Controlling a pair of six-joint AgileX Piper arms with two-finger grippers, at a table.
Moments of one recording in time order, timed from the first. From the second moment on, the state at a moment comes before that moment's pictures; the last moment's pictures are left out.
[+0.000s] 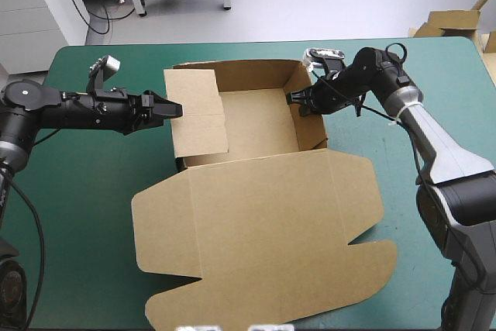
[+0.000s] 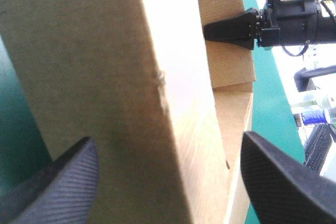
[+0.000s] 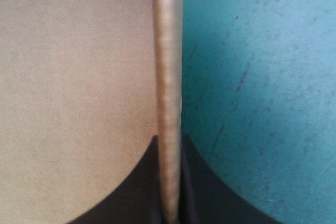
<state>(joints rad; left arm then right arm) 0.11 1.50 -1.33 -1.03 1.22 0.49 0.24 1.95 -1.78 0.45 1.01 -0.16</state>
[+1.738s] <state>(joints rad) -0.30 1.66 -1.46 -0.10 1.12 -0.24 0.39 1.95 -1.77 0.16 1.01 0.03</state>
